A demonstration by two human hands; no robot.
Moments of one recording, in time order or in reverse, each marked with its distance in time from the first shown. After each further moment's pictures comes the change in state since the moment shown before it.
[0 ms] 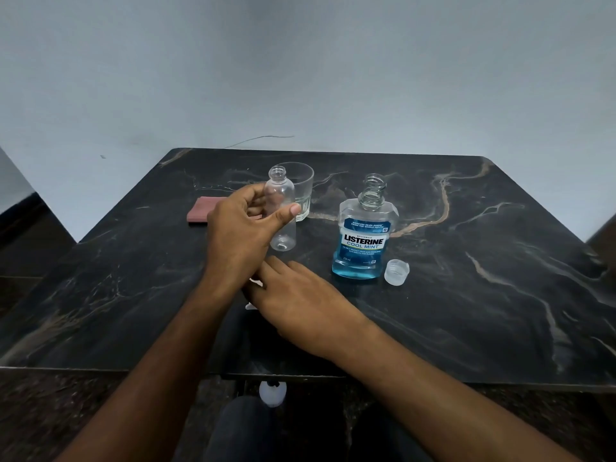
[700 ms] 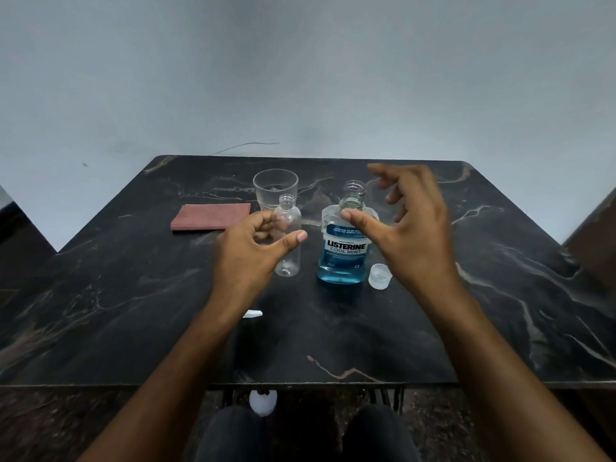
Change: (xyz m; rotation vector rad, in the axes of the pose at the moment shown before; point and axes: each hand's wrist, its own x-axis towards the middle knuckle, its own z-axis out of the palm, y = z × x) left_hand -0.017 -0.010 0.024 -0.025 -0.094 -0.057; right_hand -0.057 0.093 -0.069 0.380 0.666 0.726
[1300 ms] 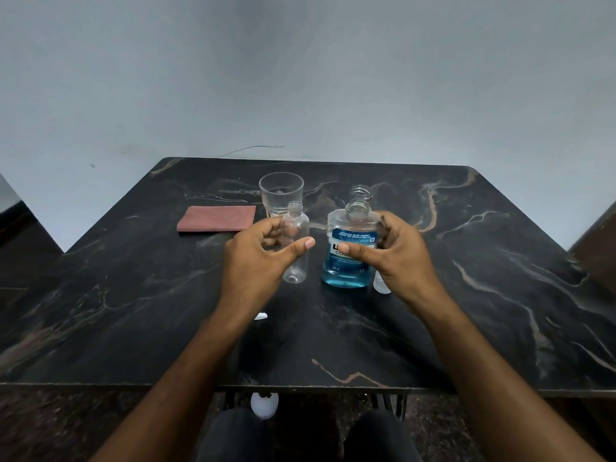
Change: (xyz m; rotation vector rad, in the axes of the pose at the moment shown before) left_hand -0.006 0.003 0.002 -0.011 -0.012 -0.005; right_hand -0.015 0.040 0.030 0.638 -0.303 0.406
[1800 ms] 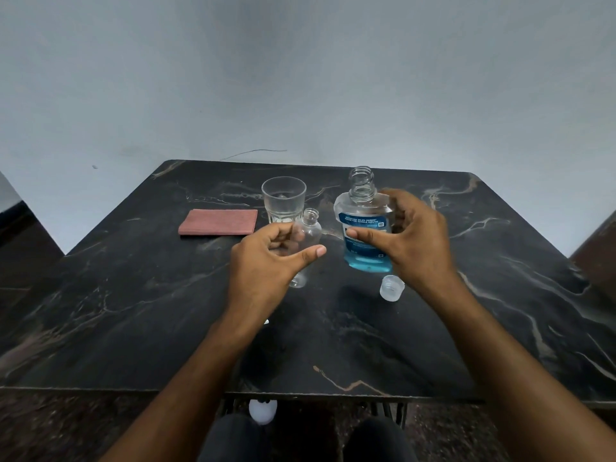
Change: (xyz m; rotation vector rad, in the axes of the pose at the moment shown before) left_hand -0.002 0.002 0.008 -0.052 0.025 -0.069; right_hand 0.013 -0.027 -0.007 -0.370 0.131 -0.271
